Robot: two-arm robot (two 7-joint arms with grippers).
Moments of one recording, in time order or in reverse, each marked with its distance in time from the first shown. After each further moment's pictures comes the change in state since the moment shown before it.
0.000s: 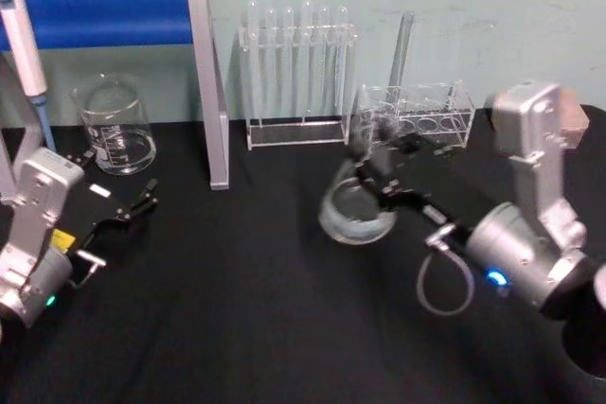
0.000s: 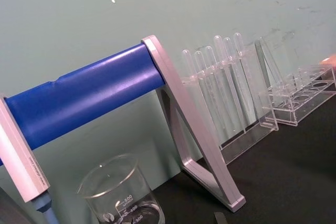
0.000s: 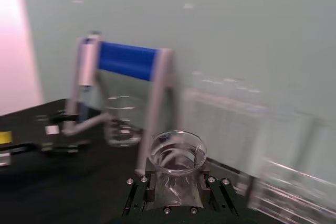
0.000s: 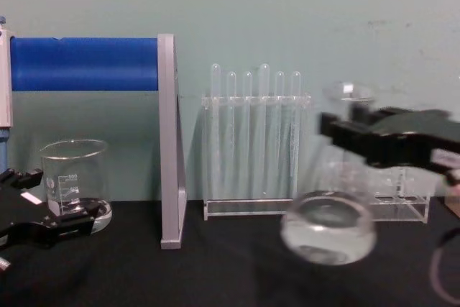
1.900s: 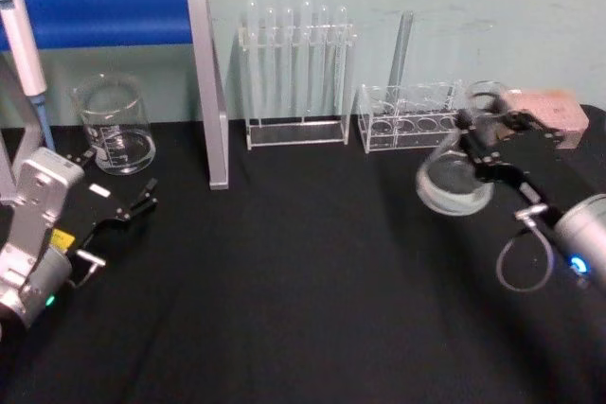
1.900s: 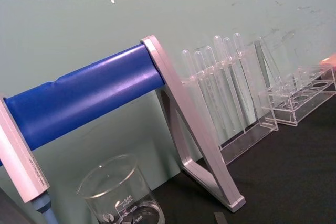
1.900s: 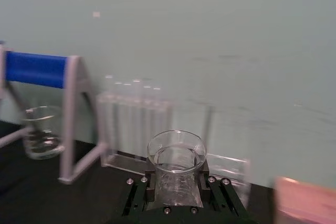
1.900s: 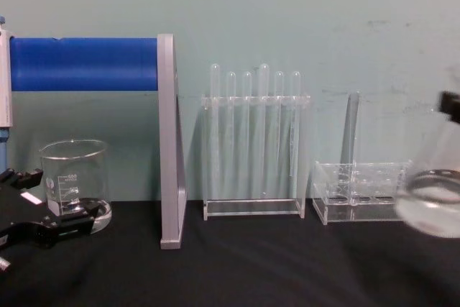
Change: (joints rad) left arm 0.000 0.000 0.000 0.000 0.000 0.000 0.000; right arm -0.087 0.000 0.175 -0.045 0.006 -0.010 -0.116
